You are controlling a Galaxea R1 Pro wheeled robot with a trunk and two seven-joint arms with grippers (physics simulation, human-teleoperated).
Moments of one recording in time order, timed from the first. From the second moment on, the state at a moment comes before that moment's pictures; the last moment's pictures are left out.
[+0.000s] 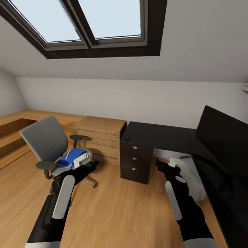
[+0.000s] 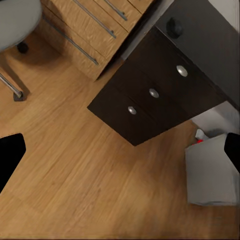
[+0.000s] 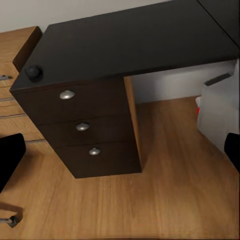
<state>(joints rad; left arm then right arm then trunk) -0.44 -0.12 0.04 -1.55 0.65 0.79 0.47 -0.45 0.12 -0.02 -1.36 -0.17 0.43 -0.32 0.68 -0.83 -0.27</state>
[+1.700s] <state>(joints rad) -0.44 -0.12 0.03 -1.54 0.65 0.79 0.47 -0.44 0.12 0.05 -1.36 -0.18 0.41 -0.32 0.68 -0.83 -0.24</state>
